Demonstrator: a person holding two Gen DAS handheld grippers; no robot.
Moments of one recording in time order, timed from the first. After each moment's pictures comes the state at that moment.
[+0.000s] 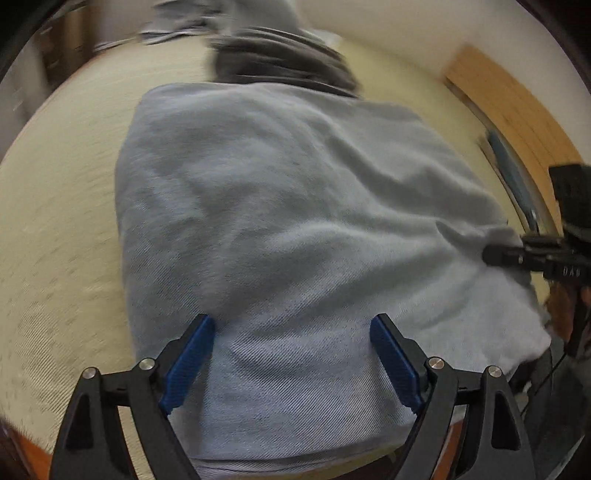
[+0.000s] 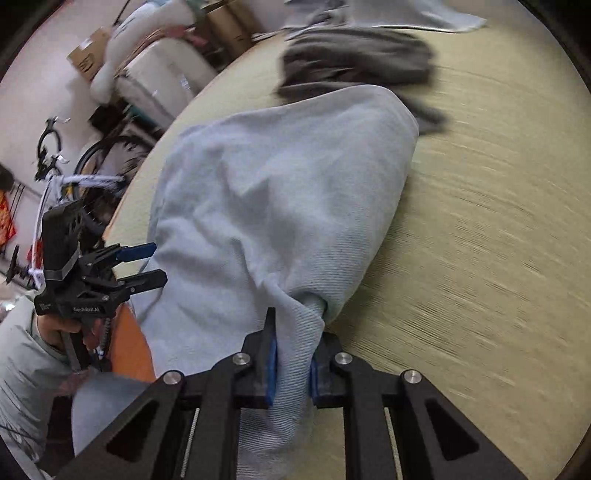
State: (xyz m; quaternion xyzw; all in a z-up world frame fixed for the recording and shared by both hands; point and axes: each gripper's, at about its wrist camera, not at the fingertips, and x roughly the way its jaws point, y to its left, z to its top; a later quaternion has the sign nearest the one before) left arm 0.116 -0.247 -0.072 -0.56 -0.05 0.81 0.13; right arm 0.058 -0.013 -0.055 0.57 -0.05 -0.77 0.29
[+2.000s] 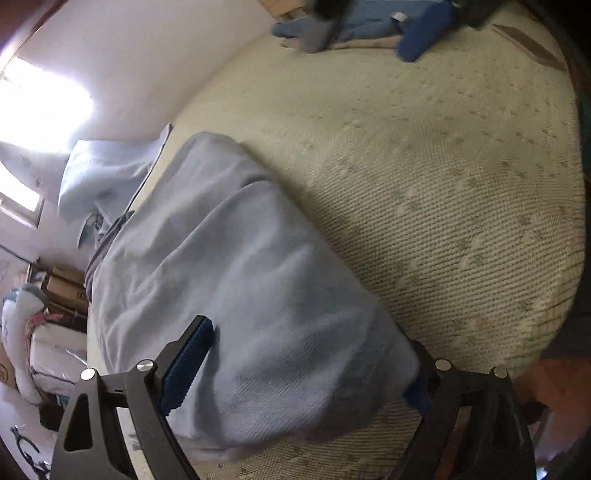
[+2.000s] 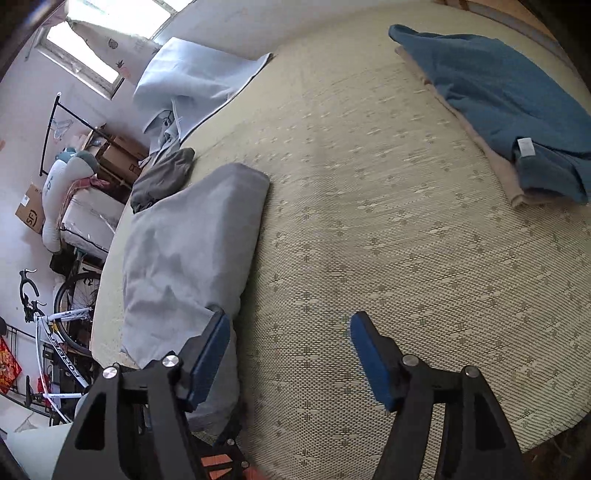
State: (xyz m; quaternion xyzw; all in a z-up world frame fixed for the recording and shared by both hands) left arm 0.184 0.226 -0.114 -0.43 0.38 0.81 0.09; right arm 0.129 0.352 -0.038 0.51 -0.24 -0.82 0.11
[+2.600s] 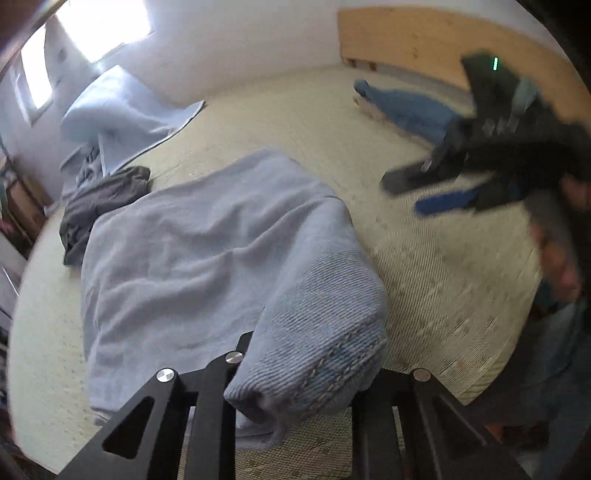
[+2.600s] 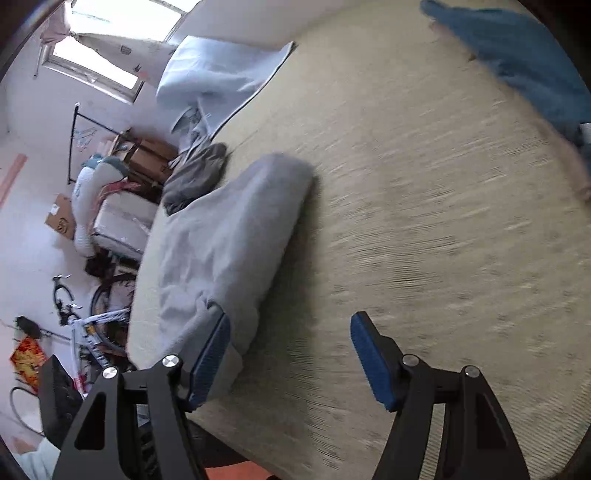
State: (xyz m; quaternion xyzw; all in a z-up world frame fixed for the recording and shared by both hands) left arm 0.154 0.129 -0.036 -0.44 0.13 0.88 0.14; right arm 0.093 0.311 -0.059 0.51 -0.30 -0.79 0.19
